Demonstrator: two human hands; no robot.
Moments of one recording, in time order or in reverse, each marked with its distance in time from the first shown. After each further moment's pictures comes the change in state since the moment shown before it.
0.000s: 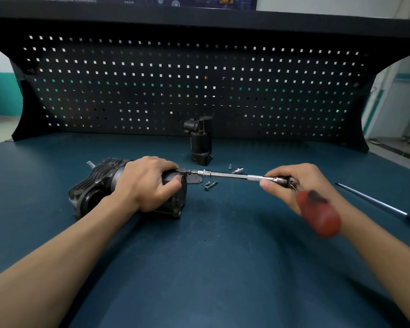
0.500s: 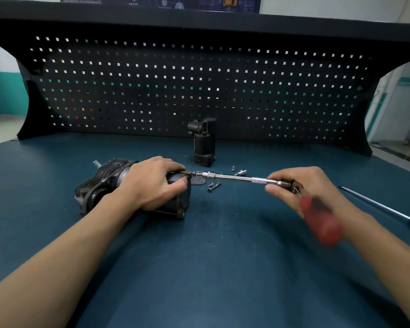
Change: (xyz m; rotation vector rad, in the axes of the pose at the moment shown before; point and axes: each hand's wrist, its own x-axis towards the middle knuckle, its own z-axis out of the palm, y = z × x) left_hand 0.003 -0.005 0.000 -0.045 -0.099 -0.019; right_hand 0.002 0.010 0.001 -0.137 0.009 -0.110
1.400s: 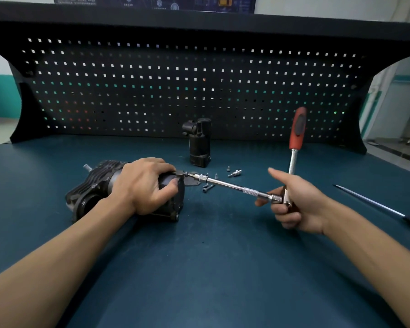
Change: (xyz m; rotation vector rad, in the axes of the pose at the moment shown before) left_hand -0.005 0.005 -0.004 0.022 0.096 0.047; right_hand 0.005 -0.014 0.004 0.928 -0.386 0.968
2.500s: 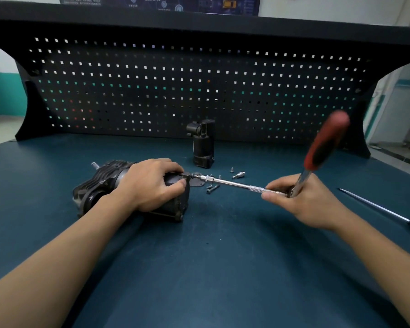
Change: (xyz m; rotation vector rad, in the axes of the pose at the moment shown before) left_hand 0.007 -0.011 0.008 -0.044 -0.088 -0.001; right_hand 0.001 0.009 -0.012 -0.698 0.315 -0.772
